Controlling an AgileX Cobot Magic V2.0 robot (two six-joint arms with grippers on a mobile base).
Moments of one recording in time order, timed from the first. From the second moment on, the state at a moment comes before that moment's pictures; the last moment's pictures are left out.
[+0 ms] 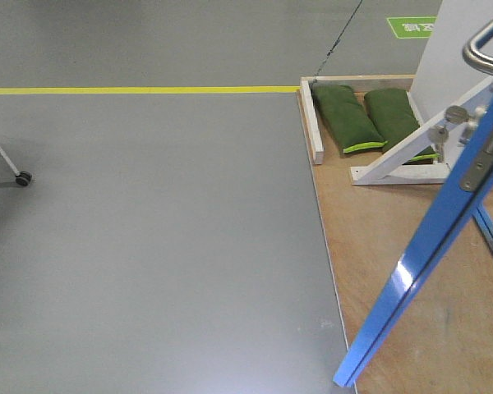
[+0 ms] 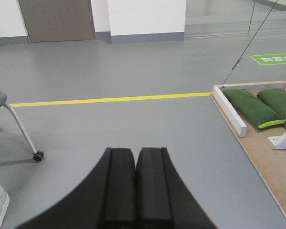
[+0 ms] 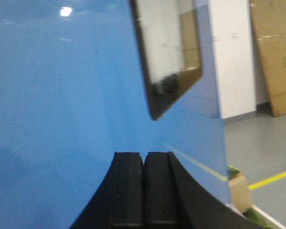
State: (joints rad) left arm 0.00 -0.01 0.03 0.07 0.28 -0.02; right arm -0.31 1.23 -1.15 0.02 -0.12 0.10
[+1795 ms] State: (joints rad) left arm 0.00 -0.01 0.03 0.07 0.28 -0.02; right arm -0.04 1.26 -1.37 -0.08 0.11 0.09
